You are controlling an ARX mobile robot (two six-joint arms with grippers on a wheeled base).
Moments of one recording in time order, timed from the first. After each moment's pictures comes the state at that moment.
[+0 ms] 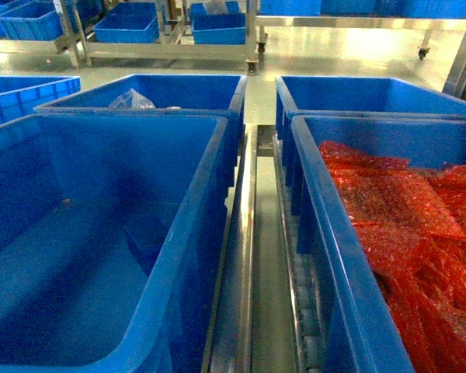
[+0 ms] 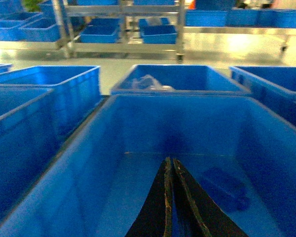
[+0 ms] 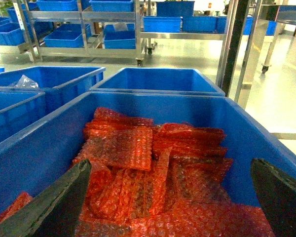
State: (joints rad) left arm -0.01 0.54 0.05 0.48 -0.01 -0.02; right arm 0.00 0.00 0.01 -0.01 0.00 0.00
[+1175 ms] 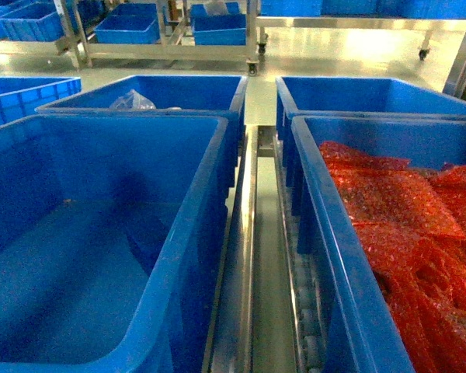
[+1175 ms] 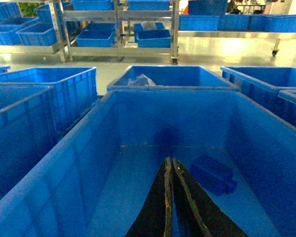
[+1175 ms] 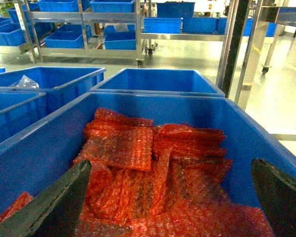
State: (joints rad) left arm 0.00 0.01 0.01 -0.01 0.00 -0.01; right arm 0.00 0.00 0.01 -0.01 0.00 0.00
